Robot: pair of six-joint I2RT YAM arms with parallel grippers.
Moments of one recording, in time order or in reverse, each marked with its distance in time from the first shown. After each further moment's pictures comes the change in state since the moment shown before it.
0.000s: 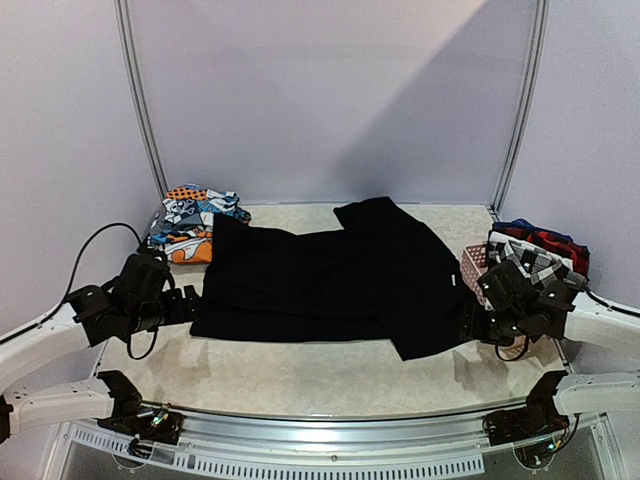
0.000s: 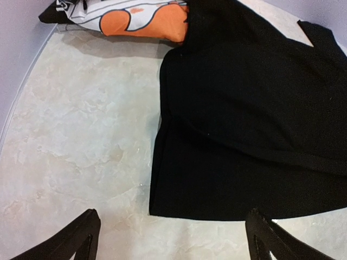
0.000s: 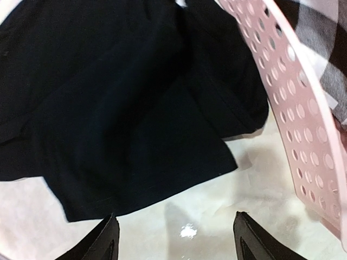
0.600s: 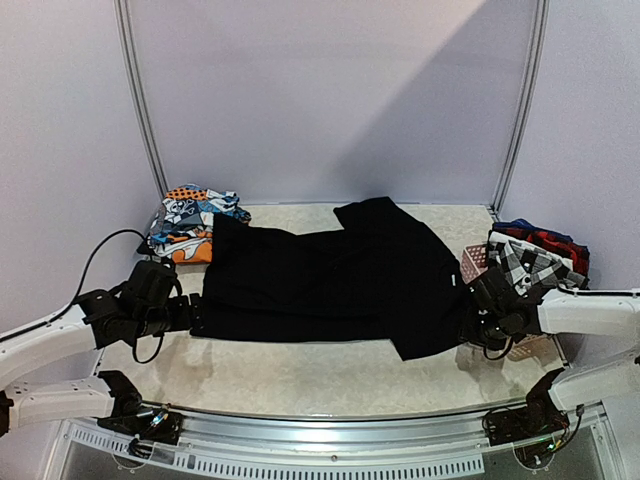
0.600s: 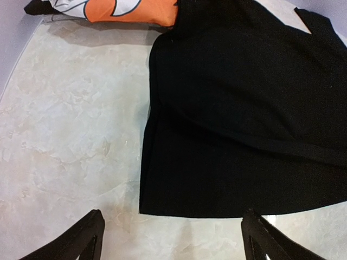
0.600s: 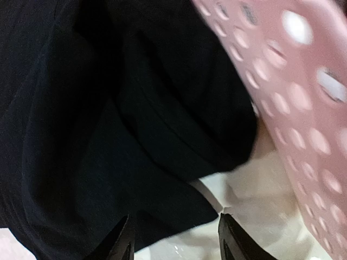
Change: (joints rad) left arm -0.013 0.043 -0.044 0.057 0.037 -0.002; right arm -0.103 0.227 -0.072 0.208 0.021 0.069
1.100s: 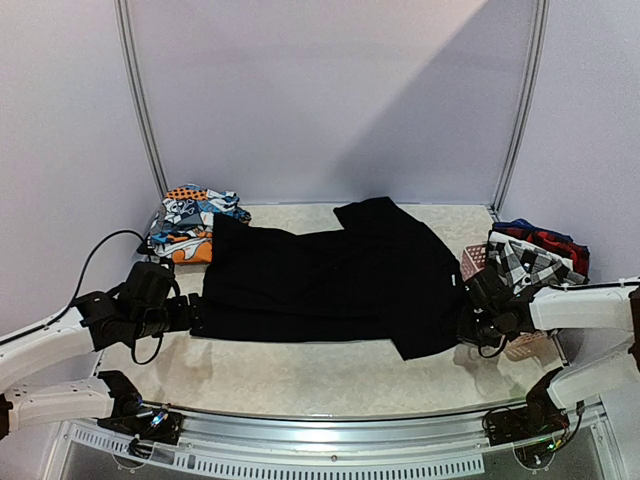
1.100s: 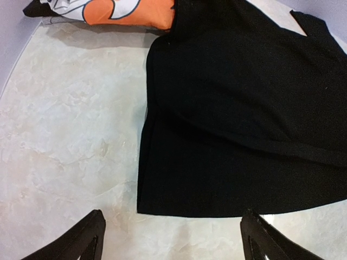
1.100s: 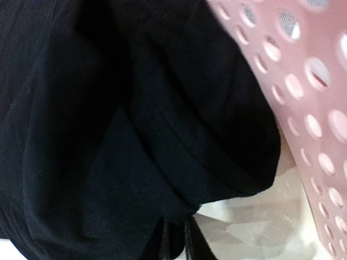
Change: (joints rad) left arm -0.005 -0.027 -0.010 0.006 0.003 -0.002; right arm -0.009 0.089 0.004 0.103 -0.005 -0.004
